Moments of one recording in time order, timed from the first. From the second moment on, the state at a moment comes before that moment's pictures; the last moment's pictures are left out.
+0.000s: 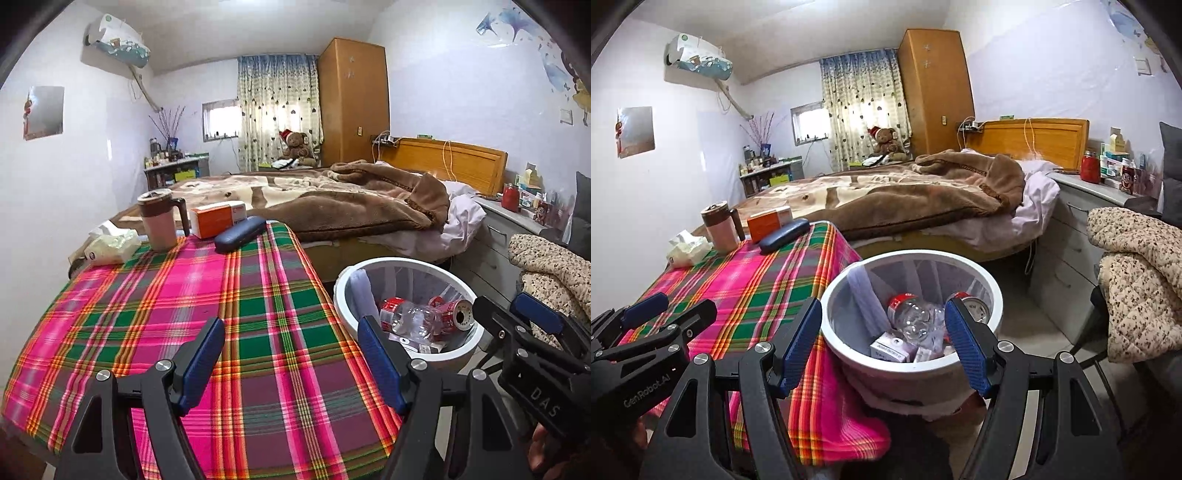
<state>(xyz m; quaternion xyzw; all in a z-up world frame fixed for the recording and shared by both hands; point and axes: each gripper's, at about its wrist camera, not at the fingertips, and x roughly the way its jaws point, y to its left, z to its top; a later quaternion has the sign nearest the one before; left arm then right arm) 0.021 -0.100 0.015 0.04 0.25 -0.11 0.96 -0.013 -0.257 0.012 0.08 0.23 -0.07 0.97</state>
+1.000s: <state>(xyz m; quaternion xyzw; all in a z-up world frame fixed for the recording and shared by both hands) 0.011 -0.081 0.013 0.03 0.25 -0.09 0.96 -0.015 -0.246 0.012 0.07 0.23 -0.07 0.97</state>
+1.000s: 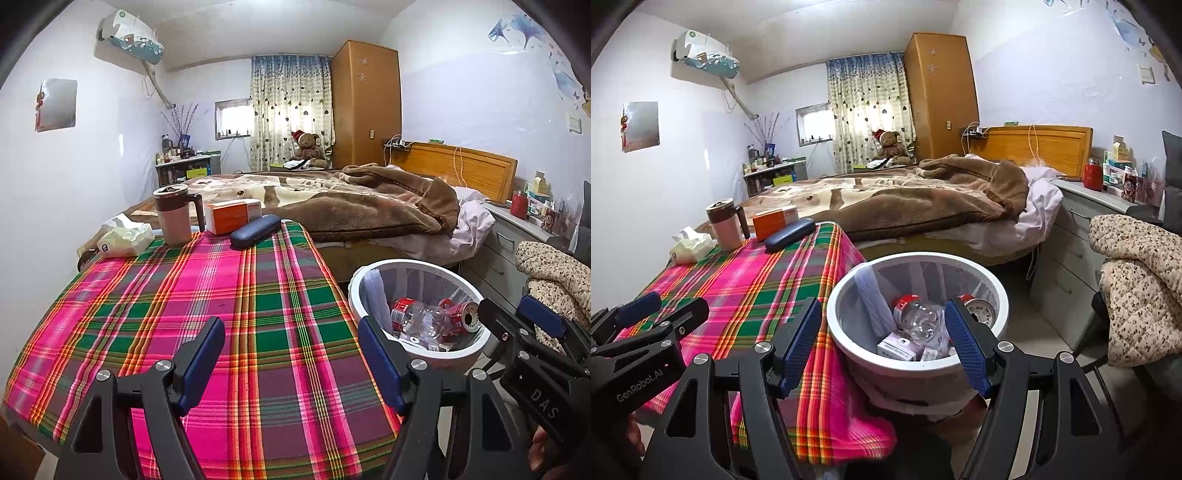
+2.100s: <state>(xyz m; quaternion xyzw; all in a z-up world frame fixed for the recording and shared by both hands) 0.009 -0.085 0.017 0.03 0.25 -0.10 0.96 -0.017 -0.244 0.014 0.07 0.23 -0.07 0.97</state>
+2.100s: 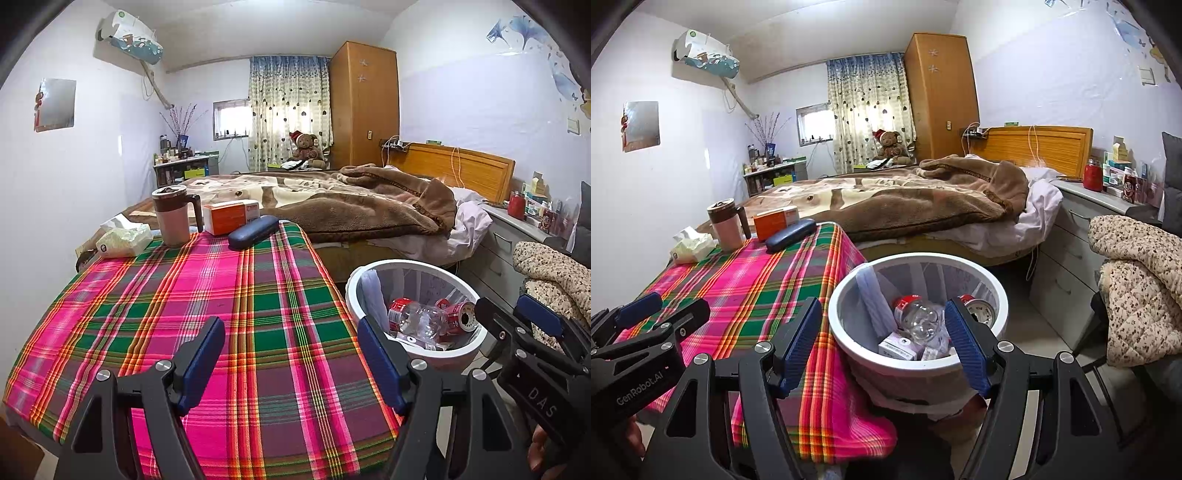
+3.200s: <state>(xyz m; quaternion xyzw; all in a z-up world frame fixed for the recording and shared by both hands) 0.008 -0.088 0.016 0.02 0.25 -0.10 0.96 -0.018 -0.241 0.015 0.07 0.23 -0.07 0.97</state>
